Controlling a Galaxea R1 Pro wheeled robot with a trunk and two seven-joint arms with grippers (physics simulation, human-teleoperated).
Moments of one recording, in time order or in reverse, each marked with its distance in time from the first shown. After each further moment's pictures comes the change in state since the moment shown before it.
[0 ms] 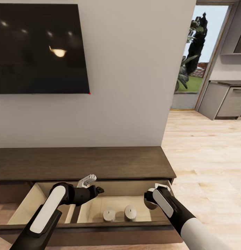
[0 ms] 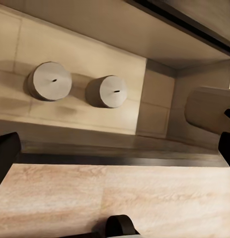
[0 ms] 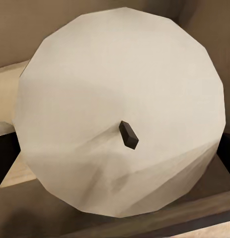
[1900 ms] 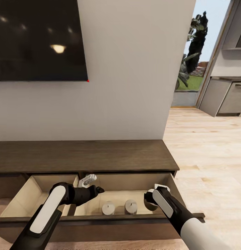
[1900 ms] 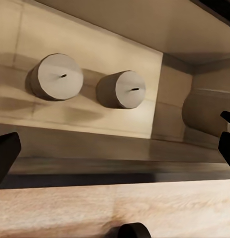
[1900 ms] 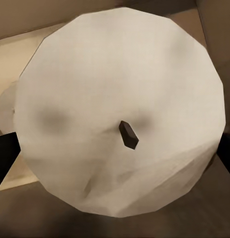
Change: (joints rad) left arm 0.000 0.000 -0.001 -0.003 0.000 0.002 -0.001; right arm 0.000 0.001 0.003 0.004 0.004 0.019 0.000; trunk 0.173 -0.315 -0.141
